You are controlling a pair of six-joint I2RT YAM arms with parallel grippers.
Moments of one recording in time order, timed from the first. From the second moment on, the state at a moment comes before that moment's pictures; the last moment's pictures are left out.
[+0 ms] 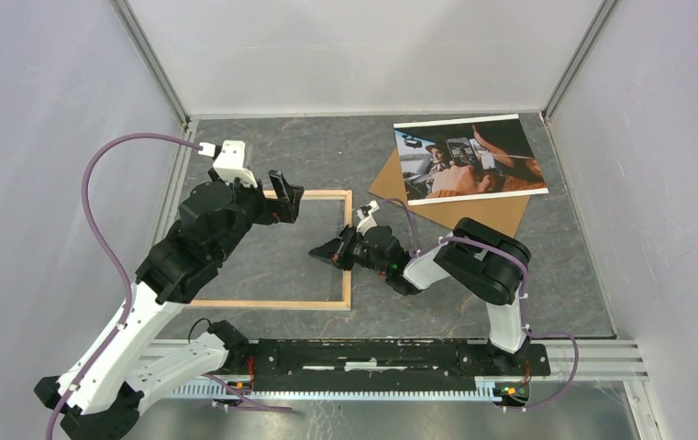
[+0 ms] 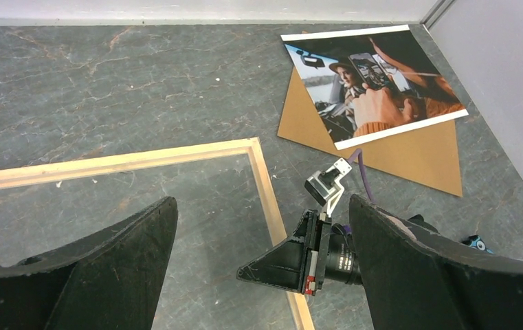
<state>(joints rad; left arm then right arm) -0.65 0.82 1.13 -0.54 -0.31 -0.33 0.94 1.96 0.73 1.00 -0.12 1.36</state>
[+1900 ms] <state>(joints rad) -0.63 0.83 1.12 -0.54 -0.29 -0.33 0.88 1.97 0.73 1.02 -0.25 1.32</state>
